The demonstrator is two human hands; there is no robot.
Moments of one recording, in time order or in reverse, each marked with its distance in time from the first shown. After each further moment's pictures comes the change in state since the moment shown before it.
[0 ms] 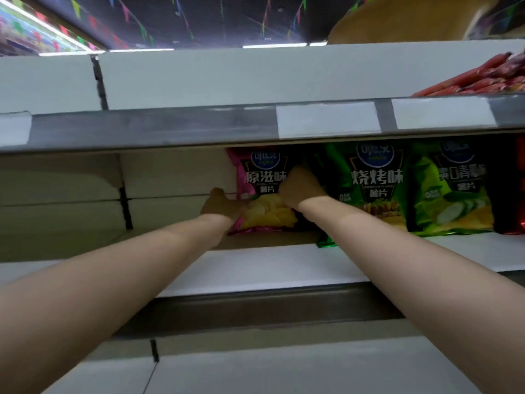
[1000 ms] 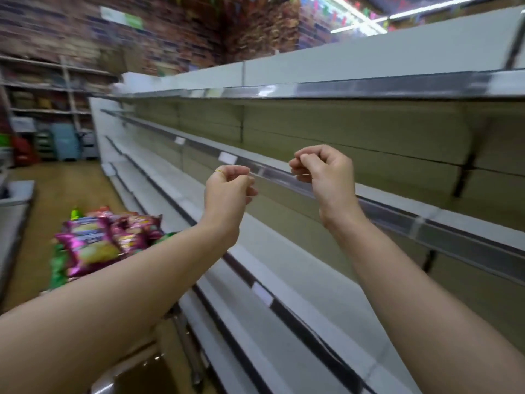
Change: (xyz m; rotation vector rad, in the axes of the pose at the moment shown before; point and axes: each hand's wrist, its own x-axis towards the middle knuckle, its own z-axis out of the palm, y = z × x) left_hand -0.270 -0.135 -0.420 -0.268 0.991 0.068; right_hand -0.270 -0.329 0.255 1.167 -0.589 -0.462
